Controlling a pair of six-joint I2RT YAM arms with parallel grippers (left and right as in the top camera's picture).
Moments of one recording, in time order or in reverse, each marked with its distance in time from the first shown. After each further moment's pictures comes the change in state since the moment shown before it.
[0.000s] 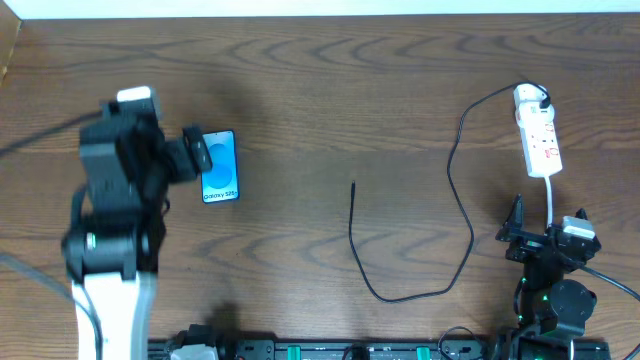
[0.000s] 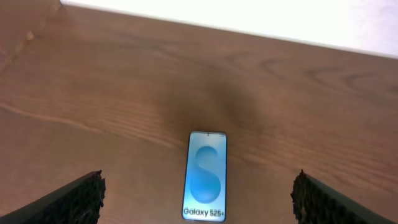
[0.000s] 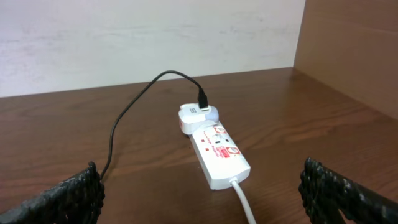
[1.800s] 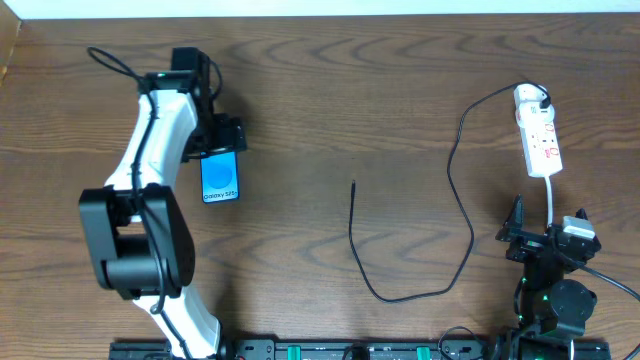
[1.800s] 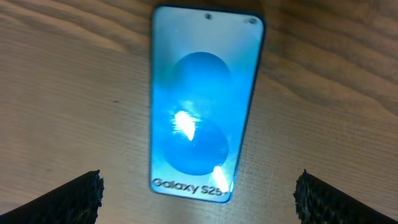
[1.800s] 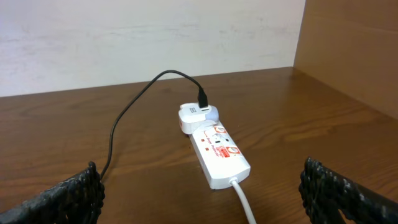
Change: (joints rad) left arm -0.042 0.863 0.344 -0.305 0.000 -0.100; right arm 0.000 0.001 0.000 0.000 0.000 0.000
